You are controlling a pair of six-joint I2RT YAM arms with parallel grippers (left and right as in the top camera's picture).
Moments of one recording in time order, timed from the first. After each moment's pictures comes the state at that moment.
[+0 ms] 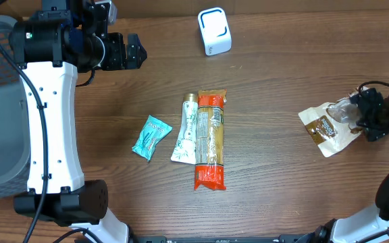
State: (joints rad) left arm 0.03 1.82 2.21 -1.46 0.26 -0.04; right arm -0.48 1.81 1.18 -0.64 -0.15 0.69
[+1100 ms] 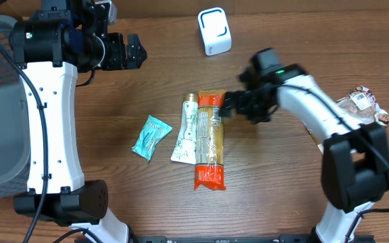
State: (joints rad) left arm 0.03 1.82 2.21 -1.46 0.26 -0.04; right arm 0.37 1.95 1.44 -0.85 -0.46 0.33
